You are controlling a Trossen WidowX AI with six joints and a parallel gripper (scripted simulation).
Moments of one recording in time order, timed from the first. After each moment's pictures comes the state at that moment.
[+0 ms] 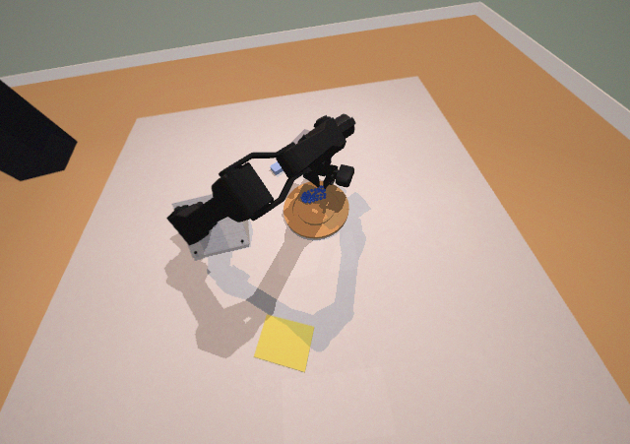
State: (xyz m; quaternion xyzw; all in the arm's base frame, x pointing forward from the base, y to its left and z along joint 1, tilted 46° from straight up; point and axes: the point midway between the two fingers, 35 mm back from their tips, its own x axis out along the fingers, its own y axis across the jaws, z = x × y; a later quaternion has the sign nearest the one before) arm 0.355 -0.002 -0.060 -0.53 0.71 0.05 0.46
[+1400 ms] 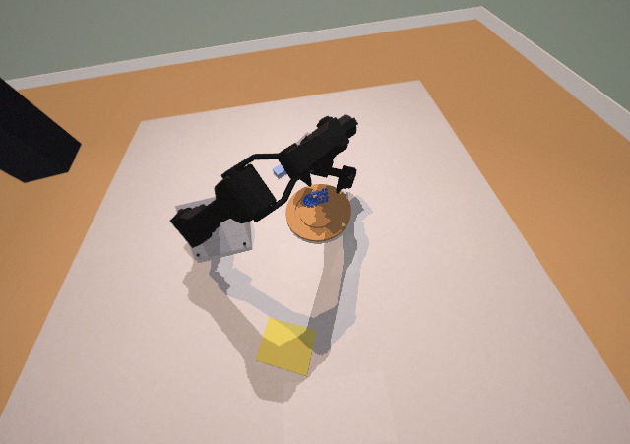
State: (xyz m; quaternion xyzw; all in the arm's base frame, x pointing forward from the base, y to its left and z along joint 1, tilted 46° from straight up) arm 0.355 0.003 -0.054 -0.54 0.71 0.06 0.45
